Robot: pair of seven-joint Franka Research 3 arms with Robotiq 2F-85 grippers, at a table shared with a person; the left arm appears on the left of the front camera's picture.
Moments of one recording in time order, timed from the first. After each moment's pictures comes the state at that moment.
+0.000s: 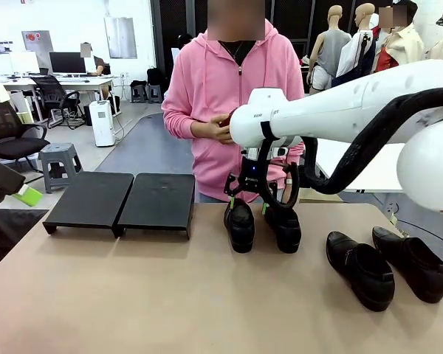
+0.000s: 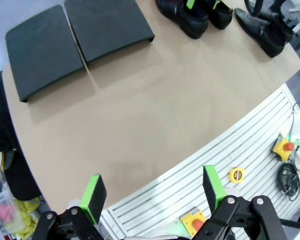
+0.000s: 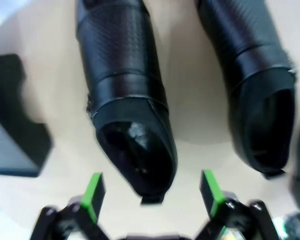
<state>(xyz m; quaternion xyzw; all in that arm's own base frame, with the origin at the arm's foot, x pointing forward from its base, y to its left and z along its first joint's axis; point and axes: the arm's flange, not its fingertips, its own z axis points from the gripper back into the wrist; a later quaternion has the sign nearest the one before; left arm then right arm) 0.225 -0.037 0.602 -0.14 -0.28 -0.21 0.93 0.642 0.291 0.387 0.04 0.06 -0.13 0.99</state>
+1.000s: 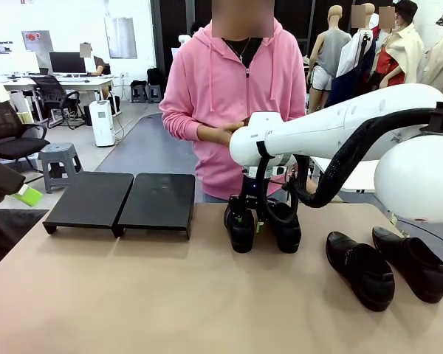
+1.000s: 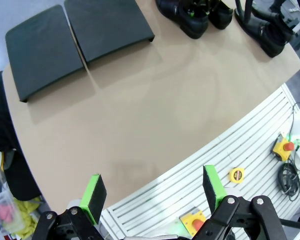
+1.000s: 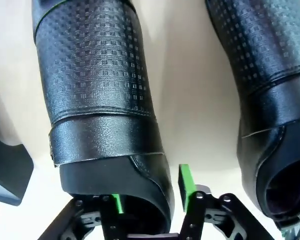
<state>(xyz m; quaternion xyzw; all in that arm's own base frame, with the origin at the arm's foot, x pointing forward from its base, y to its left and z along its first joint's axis) 0.225 -0.037 0.602 -0.14 -0.28 -0.21 0.93 0.654 0.286 0.336 0.04 0.08 -0.12 0.99</state>
